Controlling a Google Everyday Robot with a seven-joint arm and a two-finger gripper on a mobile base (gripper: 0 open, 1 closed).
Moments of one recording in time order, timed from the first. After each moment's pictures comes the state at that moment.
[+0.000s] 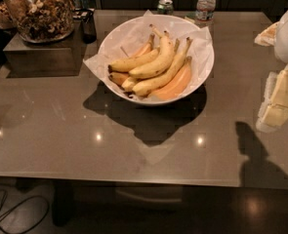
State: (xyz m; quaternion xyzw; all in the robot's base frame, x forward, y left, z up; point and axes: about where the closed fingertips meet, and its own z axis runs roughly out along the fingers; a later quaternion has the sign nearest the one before) arm 0.438 -0.216 0.977 -0.60 0.78 -0.04 0.16
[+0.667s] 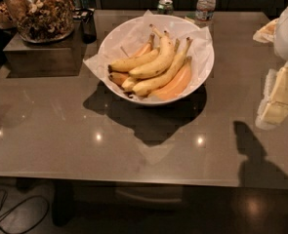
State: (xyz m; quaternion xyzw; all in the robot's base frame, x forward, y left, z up) arm 0.441 -0.214 0.981 -0.61 0.77 -0.04 0.17
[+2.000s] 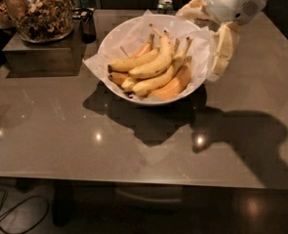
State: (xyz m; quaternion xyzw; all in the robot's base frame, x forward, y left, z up) arm 0.545 -0.116 0.987 -0.75 0.60 0.14 0.24
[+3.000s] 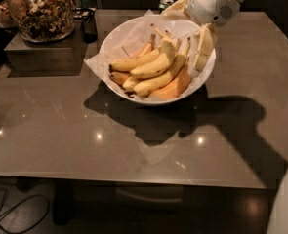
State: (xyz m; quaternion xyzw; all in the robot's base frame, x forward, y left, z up) arm 0.578 -0.082 0.972 -0.77 0.56 0.17 0.26
